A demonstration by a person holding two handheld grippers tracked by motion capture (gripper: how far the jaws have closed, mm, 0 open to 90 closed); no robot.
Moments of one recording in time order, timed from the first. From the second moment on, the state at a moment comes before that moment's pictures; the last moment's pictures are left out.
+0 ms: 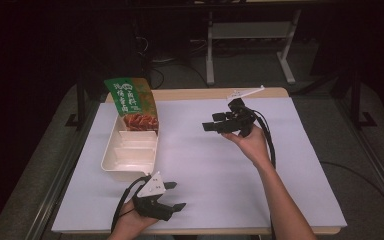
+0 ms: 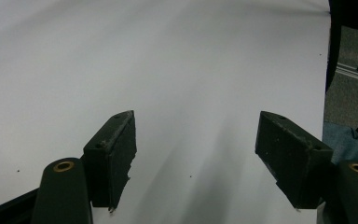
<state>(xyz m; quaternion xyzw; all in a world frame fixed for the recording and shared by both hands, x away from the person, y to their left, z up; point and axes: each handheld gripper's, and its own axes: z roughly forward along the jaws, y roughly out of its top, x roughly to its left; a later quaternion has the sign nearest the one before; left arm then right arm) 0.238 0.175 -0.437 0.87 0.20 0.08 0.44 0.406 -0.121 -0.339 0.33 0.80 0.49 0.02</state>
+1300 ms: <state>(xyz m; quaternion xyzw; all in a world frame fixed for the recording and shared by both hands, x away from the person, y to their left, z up) 0.240 0.175 -0.438 0.87 0.21 0.08 0.44 0.362 -0.164 -0.364 0.34 0.81 0.48 0.00</state>
